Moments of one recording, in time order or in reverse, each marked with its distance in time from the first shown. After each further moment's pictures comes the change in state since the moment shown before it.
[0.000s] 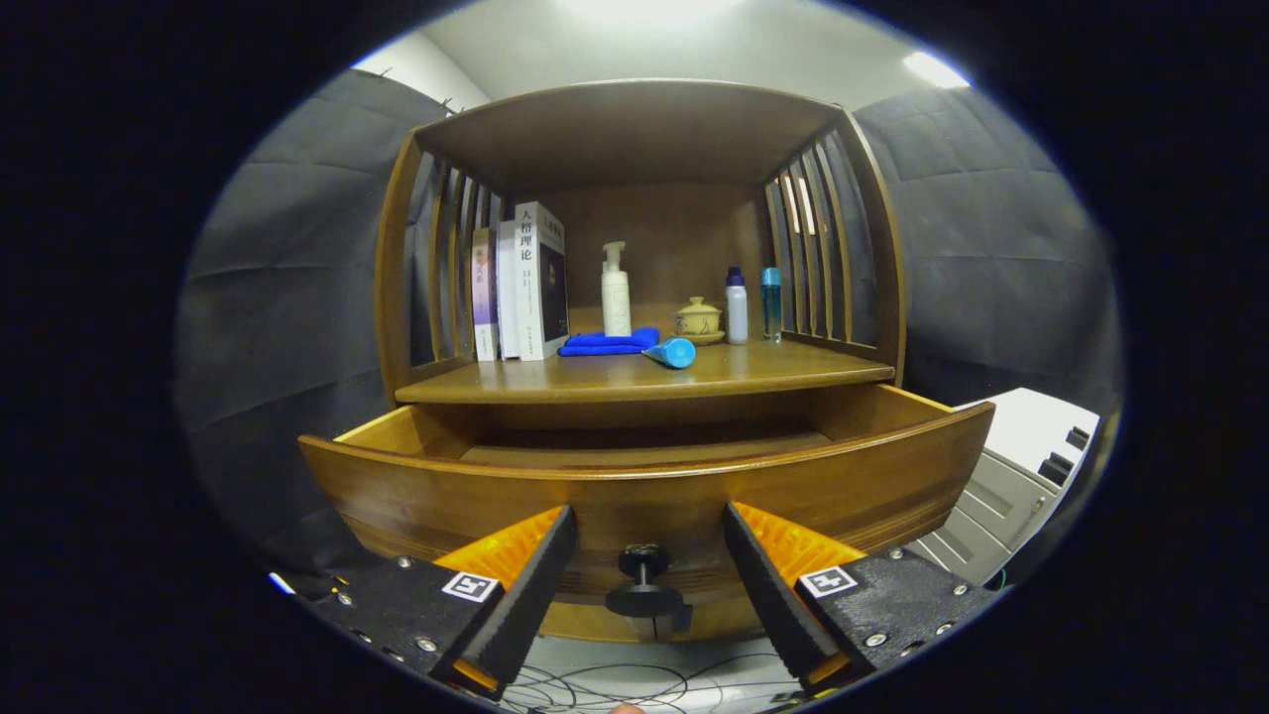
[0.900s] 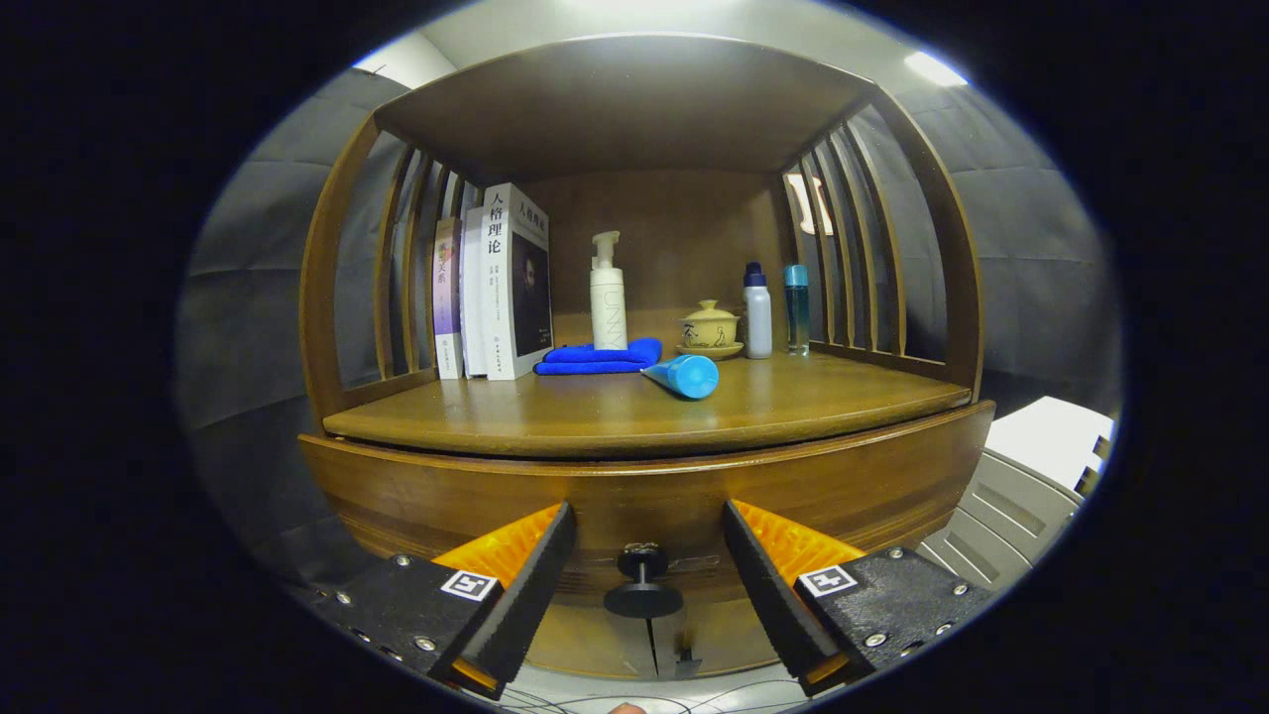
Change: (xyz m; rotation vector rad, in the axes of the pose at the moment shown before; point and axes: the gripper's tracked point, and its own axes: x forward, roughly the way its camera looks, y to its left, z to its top) arm 0.105 0.001 0.016 -0.004 -0.027 -0.005
